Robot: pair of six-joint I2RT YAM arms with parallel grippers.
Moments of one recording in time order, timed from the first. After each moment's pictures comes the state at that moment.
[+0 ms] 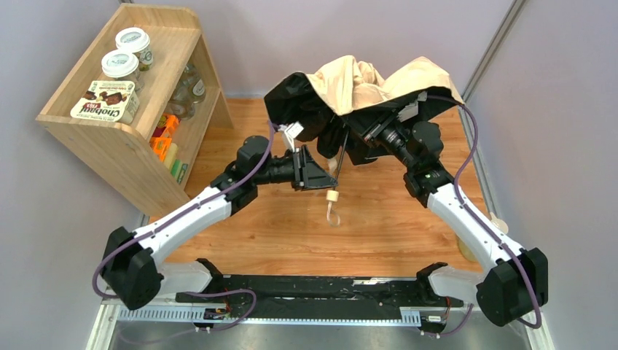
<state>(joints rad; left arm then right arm) -0.70 1.29 0.98 0.14 0.69 -1.00 0.43 1.18 0.95 0.33 -0.30 1.12</state>
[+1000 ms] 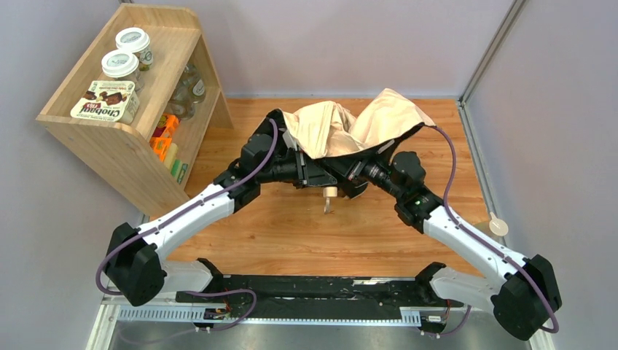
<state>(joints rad) -0.68 1.27 0.95 0.12 0.61 -0.97 0.61 1.08 0.74 0.36 -0.27 1.05</state>
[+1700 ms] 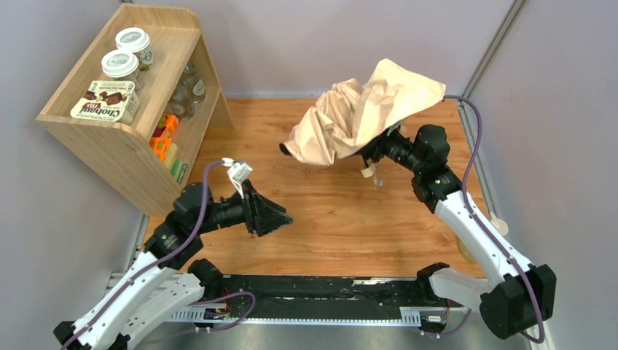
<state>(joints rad) -0.67 0.60 0.68 -0.27 0.54 -0.65 0.36 1.13 0.96 0.15 -0.50 0.30</state>
